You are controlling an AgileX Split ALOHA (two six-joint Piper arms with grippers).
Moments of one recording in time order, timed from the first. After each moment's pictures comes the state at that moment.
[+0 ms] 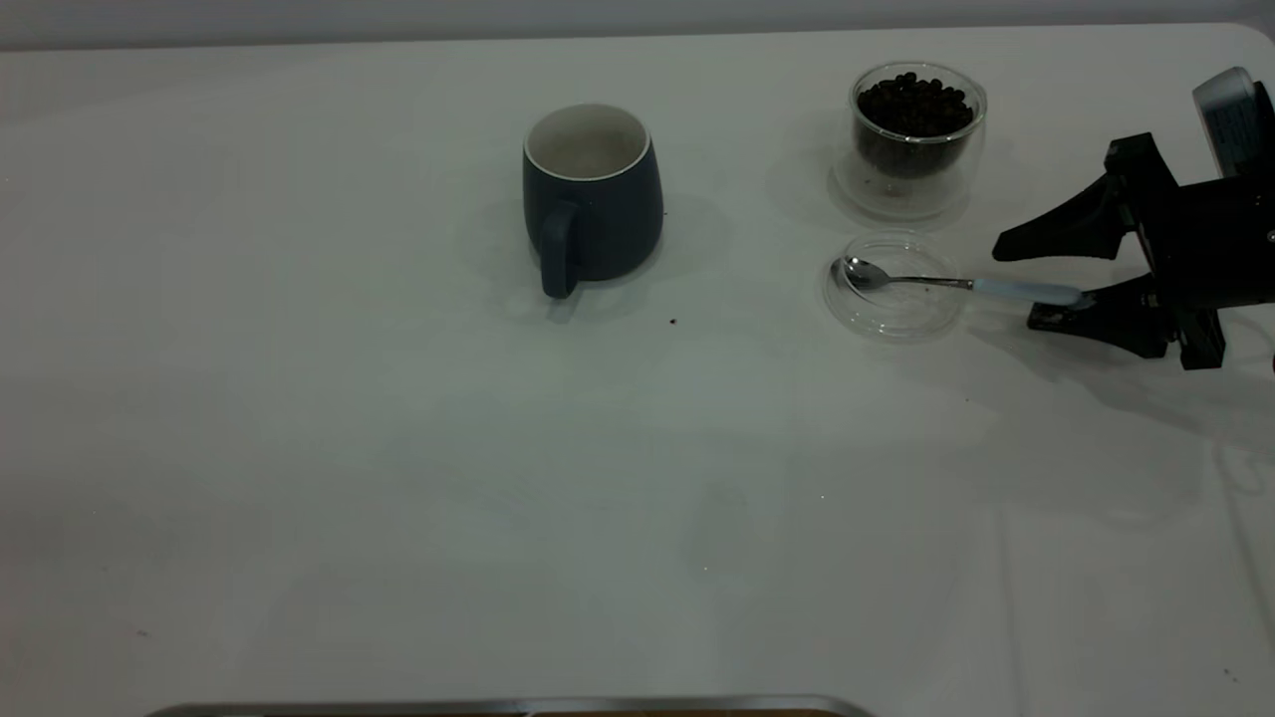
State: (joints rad) left arm -0.06 -0.02 -0.49 -0.03 1.14 0.02; right arm -0.22 2.46 -0.95 1.79 0.87 -1.44
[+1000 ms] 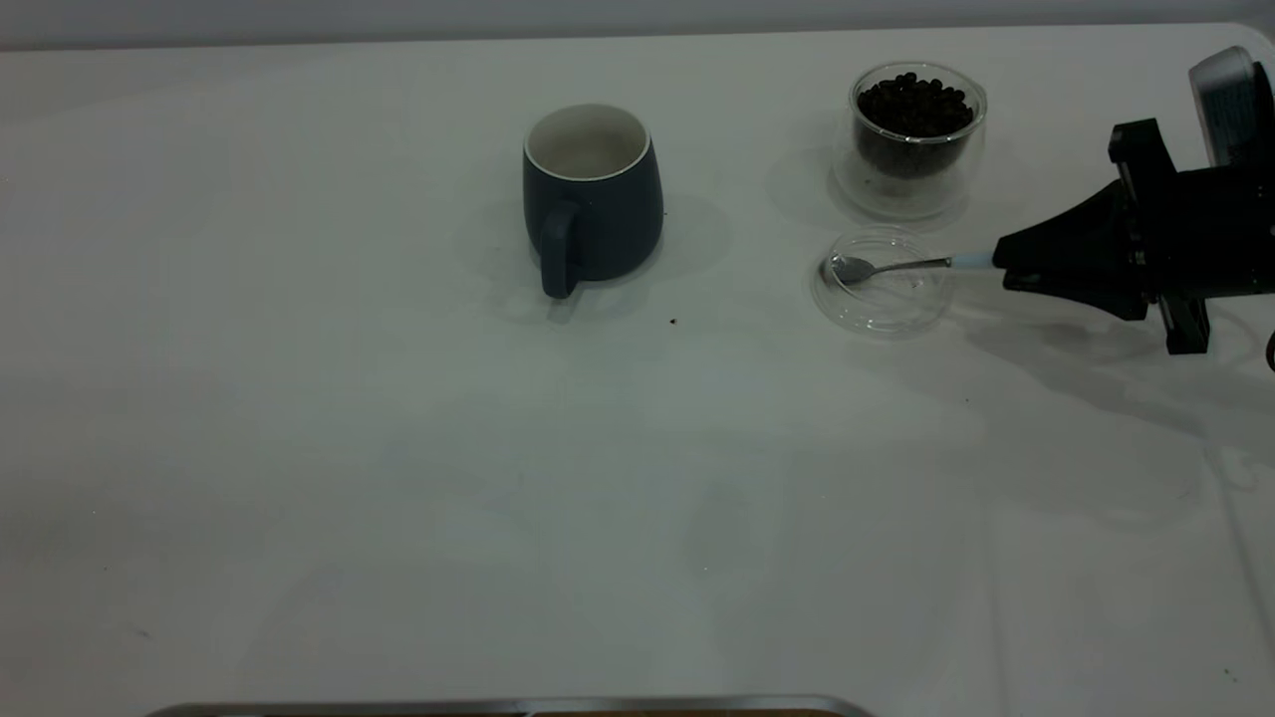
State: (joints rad) left arm -0.06 -0.02 -0.49 -0.03 1.14 0.02; right arm -0.22 2.46 -0.95 1.74 0.95 -1.50
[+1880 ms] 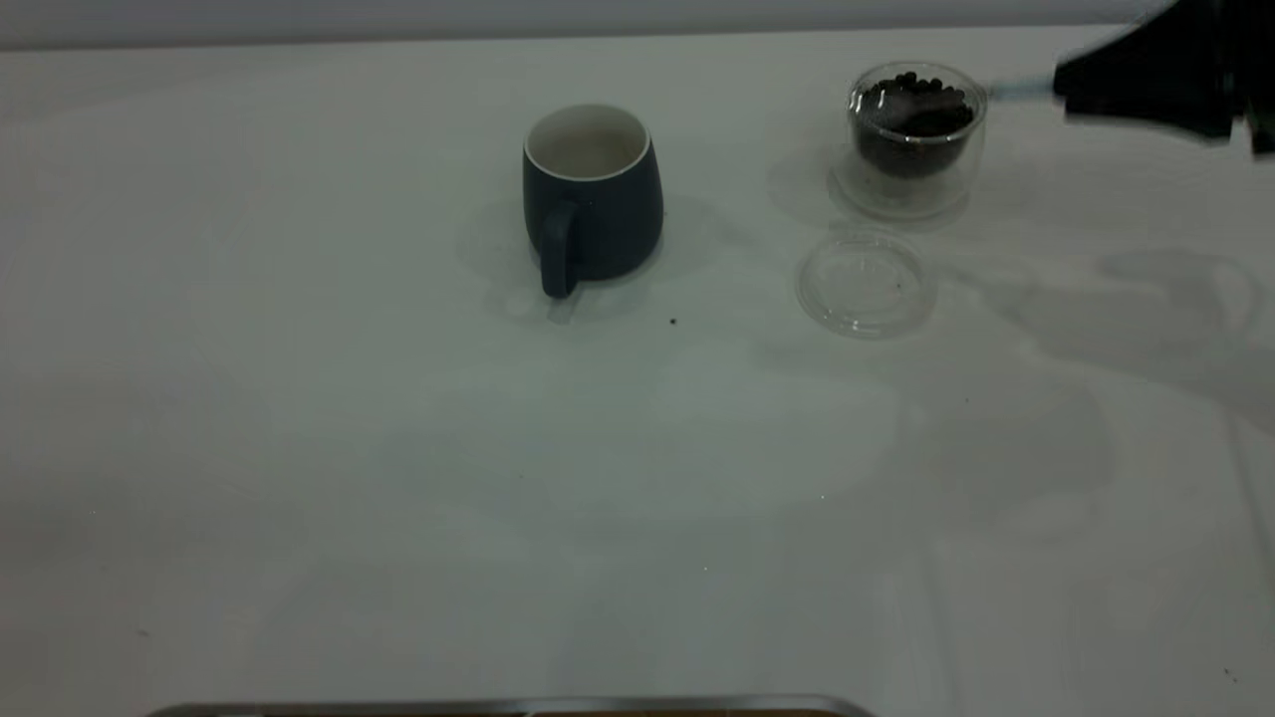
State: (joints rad) left arm -0.06 -0.02 -0.49 -0.03 1.14 0.02; right arm -0.24 2.14 -0.94 1.69 0.92 -1.60
